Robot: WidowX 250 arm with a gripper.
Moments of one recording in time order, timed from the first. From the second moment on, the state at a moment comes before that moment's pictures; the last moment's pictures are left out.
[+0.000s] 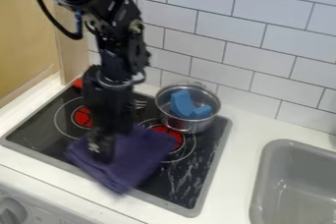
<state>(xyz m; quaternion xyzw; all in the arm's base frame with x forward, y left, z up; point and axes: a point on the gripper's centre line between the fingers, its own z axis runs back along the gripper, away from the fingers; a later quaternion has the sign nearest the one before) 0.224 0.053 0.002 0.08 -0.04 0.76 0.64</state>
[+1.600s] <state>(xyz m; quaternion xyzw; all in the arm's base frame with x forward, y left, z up) 0.212 0.118 0.013 0.11 -0.06 0.79 0.60</state>
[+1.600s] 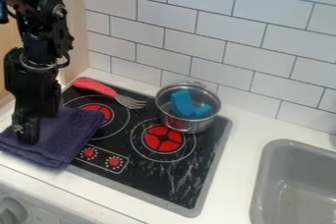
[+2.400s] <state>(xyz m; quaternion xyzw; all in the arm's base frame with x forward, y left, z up) 0.235 0.088 0.080 0.10 -0.15 0.76 0.63</state>
